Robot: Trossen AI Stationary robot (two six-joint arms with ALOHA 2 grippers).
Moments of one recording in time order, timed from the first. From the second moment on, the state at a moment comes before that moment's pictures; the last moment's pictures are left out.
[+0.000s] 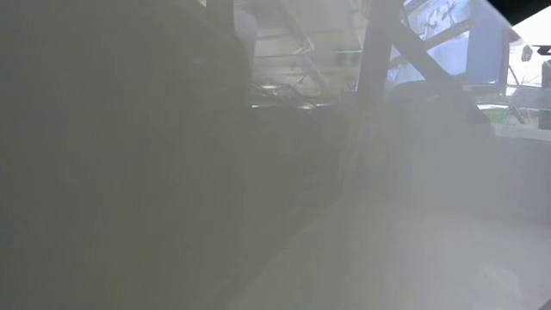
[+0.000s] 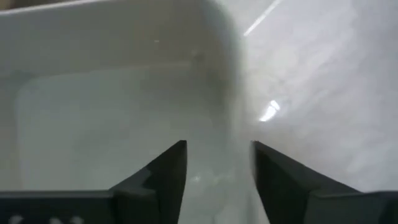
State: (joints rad) left arm -0.34 1.58 1.01 -0.86 -0.33 -1.08; right arm 0.54 1.83 1.00 0.04 1.04 0.34
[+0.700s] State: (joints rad) left arm -0.43 1.57 1.11 -0.85 -0.03 -0.73; right arm 0.54 1.83 1.00 0.04 1.04 0.34
